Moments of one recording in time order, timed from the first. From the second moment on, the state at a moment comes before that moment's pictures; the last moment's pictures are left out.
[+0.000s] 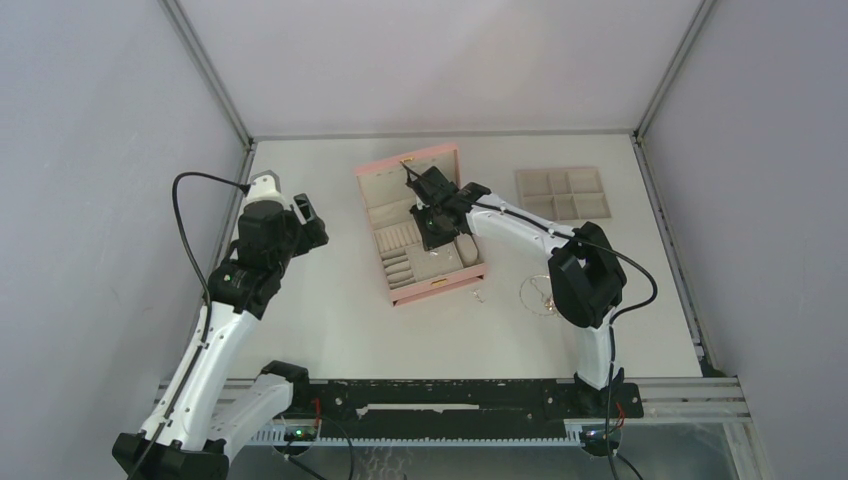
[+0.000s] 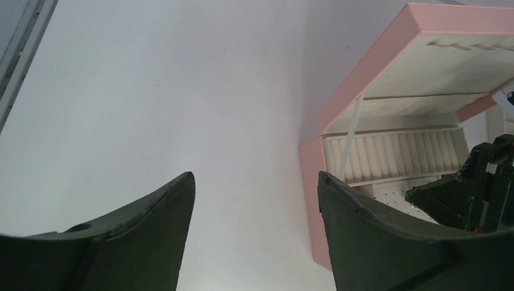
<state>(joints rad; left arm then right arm) -0.25 0.85 0.93 -0.57 -0.28 -0.41 0.76 1.97 1.62 -0.70 -0.01 0.31</state>
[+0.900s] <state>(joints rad) -0.25 0.84 0.93 -0.58 -0.28 -0.41 0.76 1.96 1.62 -0.69 0.05 0.31</state>
